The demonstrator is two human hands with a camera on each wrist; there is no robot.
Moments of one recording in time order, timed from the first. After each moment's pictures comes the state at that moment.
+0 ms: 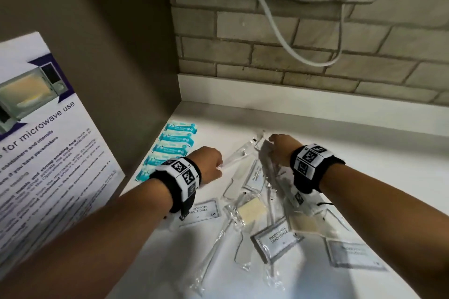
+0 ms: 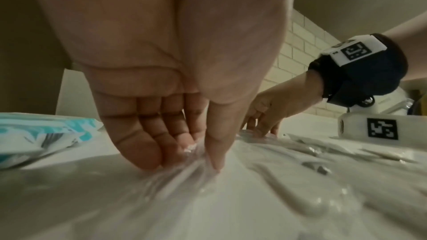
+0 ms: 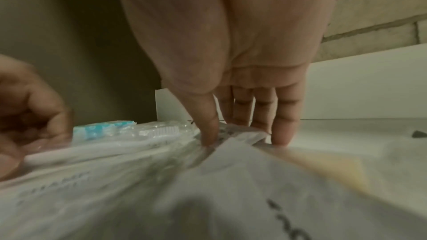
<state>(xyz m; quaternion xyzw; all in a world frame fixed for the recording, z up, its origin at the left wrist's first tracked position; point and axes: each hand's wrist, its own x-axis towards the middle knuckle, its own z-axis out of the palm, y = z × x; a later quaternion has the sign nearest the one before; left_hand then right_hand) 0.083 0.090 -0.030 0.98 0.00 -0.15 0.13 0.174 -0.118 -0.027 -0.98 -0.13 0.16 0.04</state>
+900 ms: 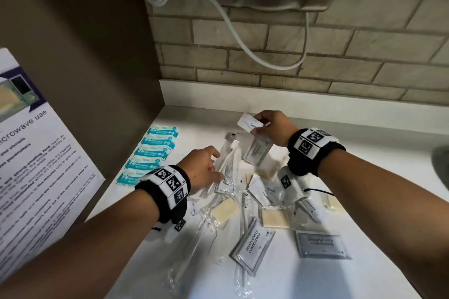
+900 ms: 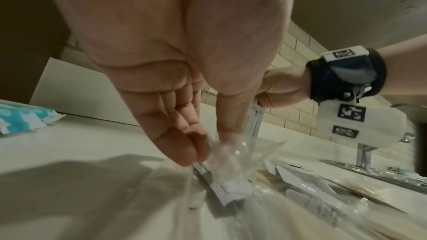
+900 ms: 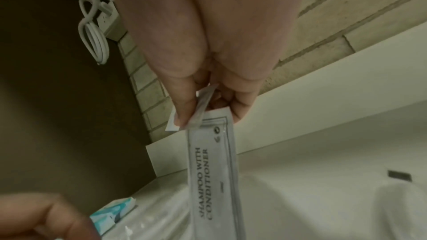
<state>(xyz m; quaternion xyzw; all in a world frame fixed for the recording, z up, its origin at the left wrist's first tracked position) 0.070 0.048 -0.025 0.94 0.01 -0.11 0.32 0.172 -0.155 0.028 -0.91 -0.14 0.09 0.39</state>
